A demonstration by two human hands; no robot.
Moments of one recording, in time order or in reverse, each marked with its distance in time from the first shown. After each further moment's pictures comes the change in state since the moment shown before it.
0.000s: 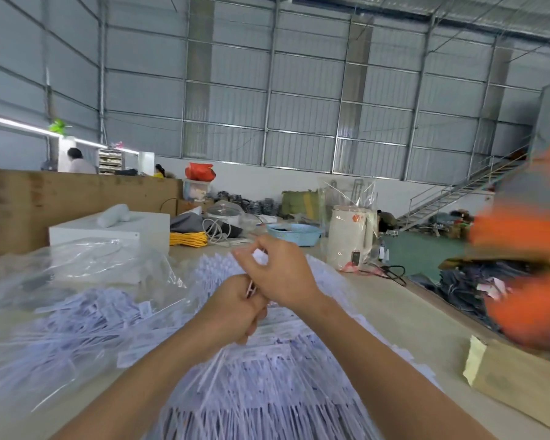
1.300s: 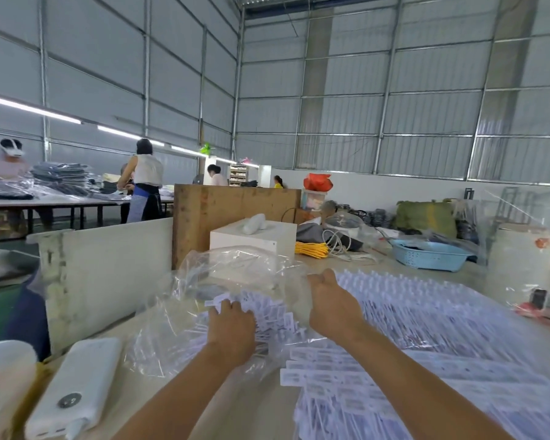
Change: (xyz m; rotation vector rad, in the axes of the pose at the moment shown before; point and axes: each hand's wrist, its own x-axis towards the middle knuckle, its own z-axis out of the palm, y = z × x) left_hand 0.016 -0.147 -0.177 1.589 0.239 -0.508; right_hand 0.060 -0.025 0.167 -0.341 -0.450 0.003
